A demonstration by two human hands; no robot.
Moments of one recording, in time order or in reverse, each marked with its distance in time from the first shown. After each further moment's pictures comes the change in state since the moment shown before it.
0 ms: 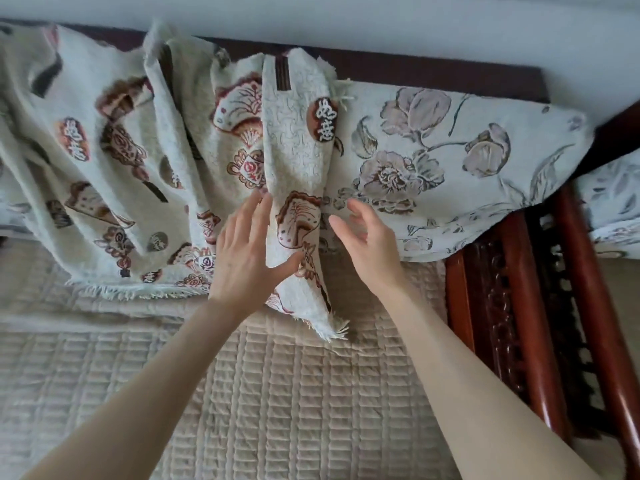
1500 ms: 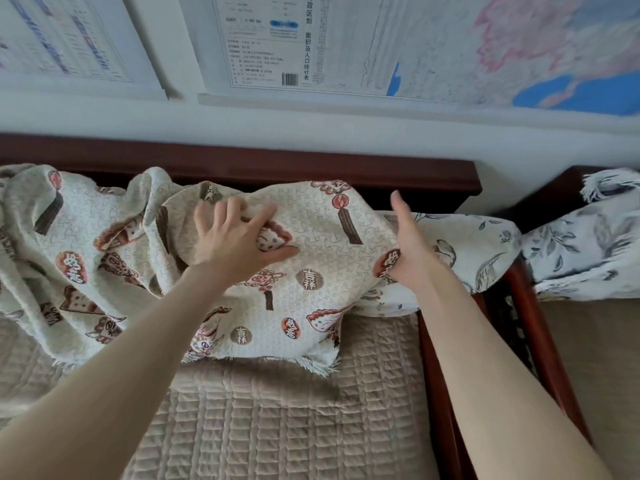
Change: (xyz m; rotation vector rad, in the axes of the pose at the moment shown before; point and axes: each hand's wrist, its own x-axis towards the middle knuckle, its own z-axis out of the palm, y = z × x) left_hand 0.156 0.025 -0.080 0.349 -0.279 -0.029; right_hand 0.085 -0.100 -0.110 0.687 -0.008 0.616
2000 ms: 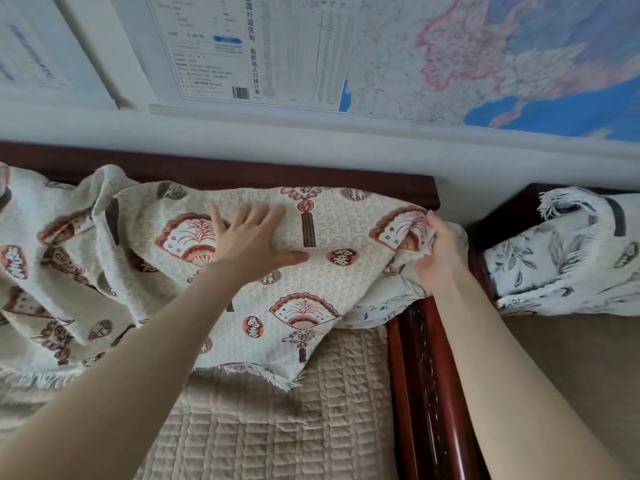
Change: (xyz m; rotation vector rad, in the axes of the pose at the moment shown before) left_hand 0.034 0.094 0.007 -0.009 -0.070 0.044; right_hand 0.014 -0.042 -0.109 0.370 0.220 -0.190
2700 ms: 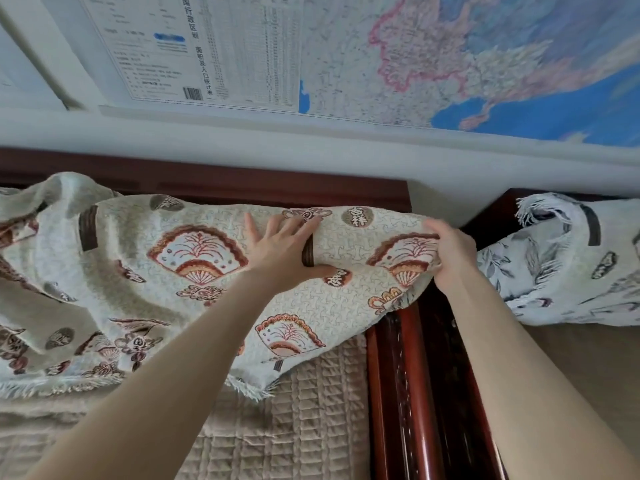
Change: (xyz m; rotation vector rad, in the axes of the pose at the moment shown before) left_hand 0.032 0.107 0.019 -0.025 -0.004 0.099; right_hand 0.041 -0.056 -0.054 -0.282 0.170 -0.157
